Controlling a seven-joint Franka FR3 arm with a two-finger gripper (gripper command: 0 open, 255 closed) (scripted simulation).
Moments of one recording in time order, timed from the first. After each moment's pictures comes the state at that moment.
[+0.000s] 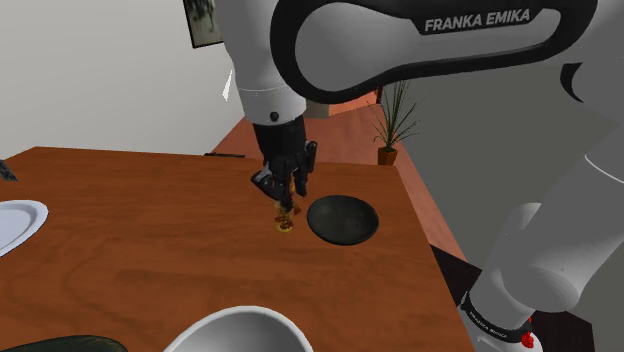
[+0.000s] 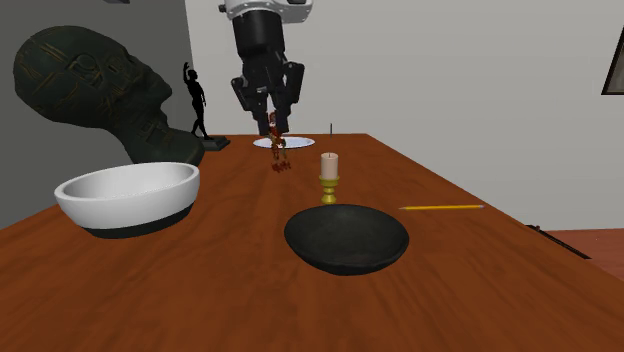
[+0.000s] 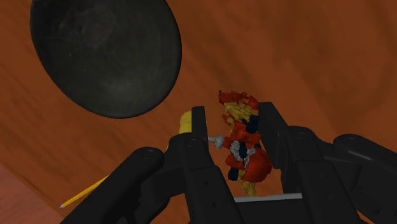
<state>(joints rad) 0.05 -0.18 0.57 -1.81 -0.02 1.55 0.58</state>
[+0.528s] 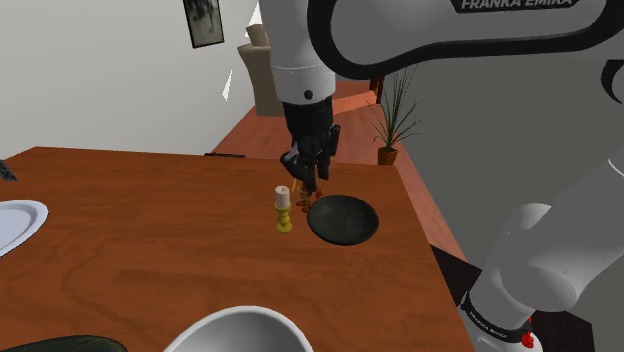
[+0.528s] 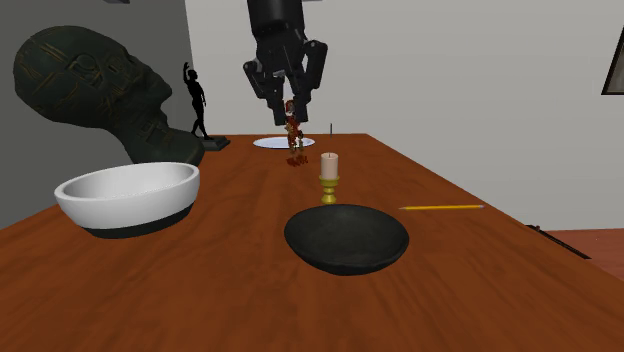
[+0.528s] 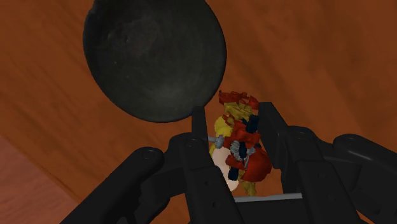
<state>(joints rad) 0.03 -0.31 0.49 -1.89 0.01 1.51 0.47</state>
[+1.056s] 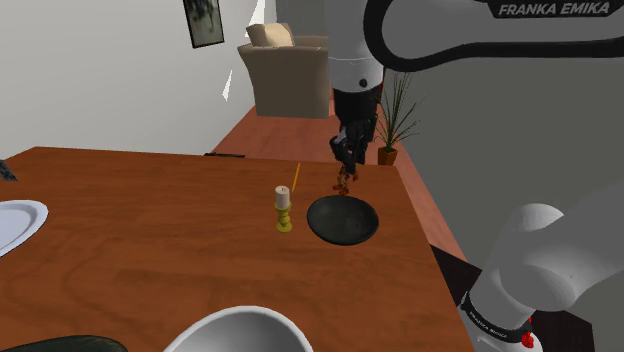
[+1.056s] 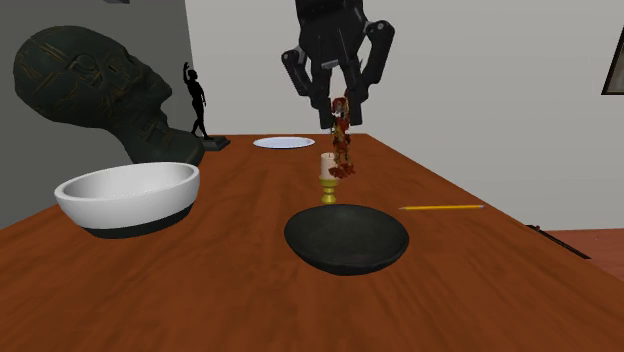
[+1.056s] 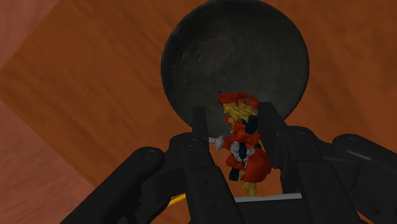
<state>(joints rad) 0.01 -0.52 0.34 -2.08 0.01 1.50 0.27</state>
